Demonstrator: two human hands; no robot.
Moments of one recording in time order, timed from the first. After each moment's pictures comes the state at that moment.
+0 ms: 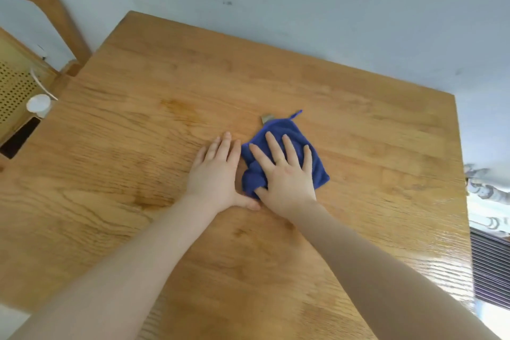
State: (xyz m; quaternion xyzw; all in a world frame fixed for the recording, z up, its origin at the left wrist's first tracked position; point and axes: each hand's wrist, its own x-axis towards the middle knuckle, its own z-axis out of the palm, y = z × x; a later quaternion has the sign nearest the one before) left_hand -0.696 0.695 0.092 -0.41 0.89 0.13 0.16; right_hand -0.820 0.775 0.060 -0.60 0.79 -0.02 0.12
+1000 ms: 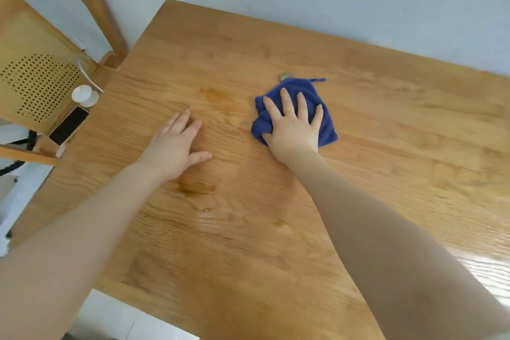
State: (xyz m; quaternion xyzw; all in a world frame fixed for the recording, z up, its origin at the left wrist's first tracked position) left_hand -0.591 0.605 0.096 -0.46 0.86 0.15 0.18; right_hand -0.798 0.683 0.058 -0.56 0.82 -0.01 0.13
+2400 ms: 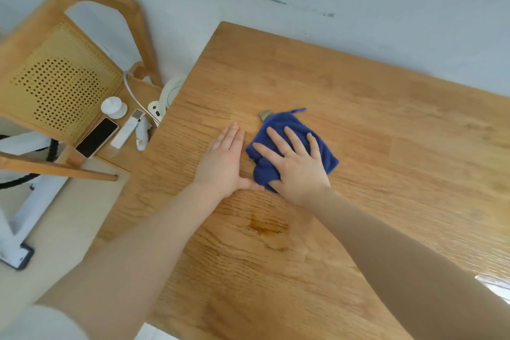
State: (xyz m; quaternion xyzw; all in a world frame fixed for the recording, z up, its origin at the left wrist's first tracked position) left_hand -0.562 0.552 0.081 -0.44 0.86 0.22 0.10; right_hand -0.710 0.632 0.061 -0.68 0.72 0.01 0.12
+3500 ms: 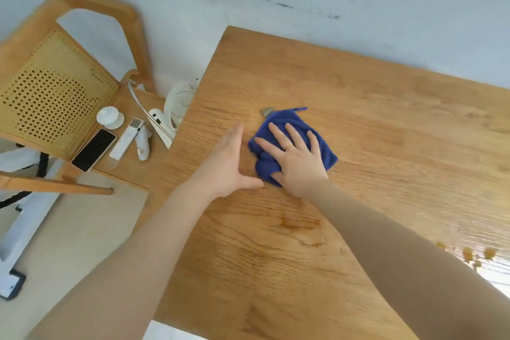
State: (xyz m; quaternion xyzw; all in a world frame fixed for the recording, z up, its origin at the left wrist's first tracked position) left_hand -0.515 0.522 0.094 -0.39 0.83 0.40 0.02; right_hand -0.667 0.606 0.063 -0.64 0.76 0.02 0.14
